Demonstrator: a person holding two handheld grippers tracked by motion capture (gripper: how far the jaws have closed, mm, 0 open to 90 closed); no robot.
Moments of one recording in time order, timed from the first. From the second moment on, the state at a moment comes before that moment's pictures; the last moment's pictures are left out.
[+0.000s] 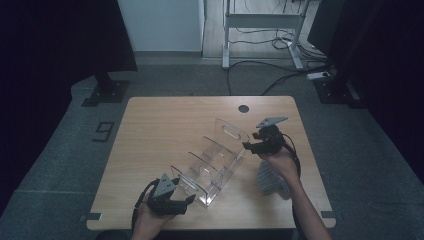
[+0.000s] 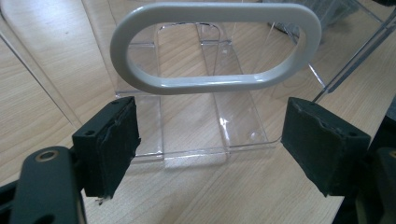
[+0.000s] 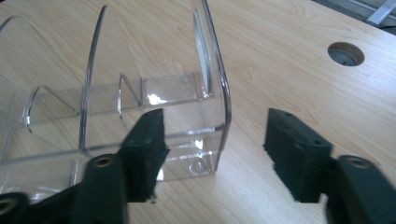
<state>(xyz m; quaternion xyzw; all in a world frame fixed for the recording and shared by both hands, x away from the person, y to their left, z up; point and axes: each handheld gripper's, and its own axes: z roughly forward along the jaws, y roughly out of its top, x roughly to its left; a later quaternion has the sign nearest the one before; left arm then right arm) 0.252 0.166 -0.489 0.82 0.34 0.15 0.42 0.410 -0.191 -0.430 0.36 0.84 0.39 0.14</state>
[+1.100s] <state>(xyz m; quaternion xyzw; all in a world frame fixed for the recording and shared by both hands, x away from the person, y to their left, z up) 0.280 0.184 -0.506 0.81 0.40 0.18 0.39 0.391 -0.204 -0.427 0.35 0.85 0.38 0.13</state>
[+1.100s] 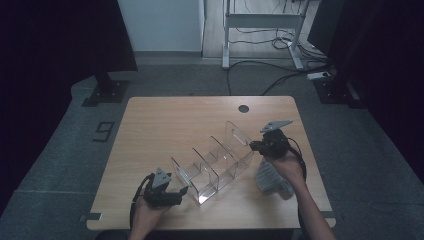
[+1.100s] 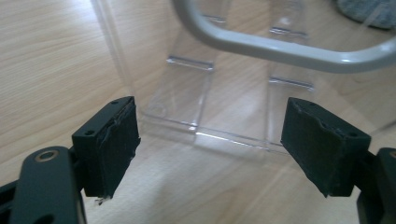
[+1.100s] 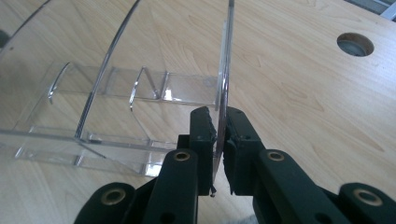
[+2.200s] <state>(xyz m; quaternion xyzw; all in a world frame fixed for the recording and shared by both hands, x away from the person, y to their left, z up) 0.251 0.179 -0.445 0.80 0.37 0.16 0.44 0.353 -0.199 -0.428 0.33 0.85 0.38 0.12</state>
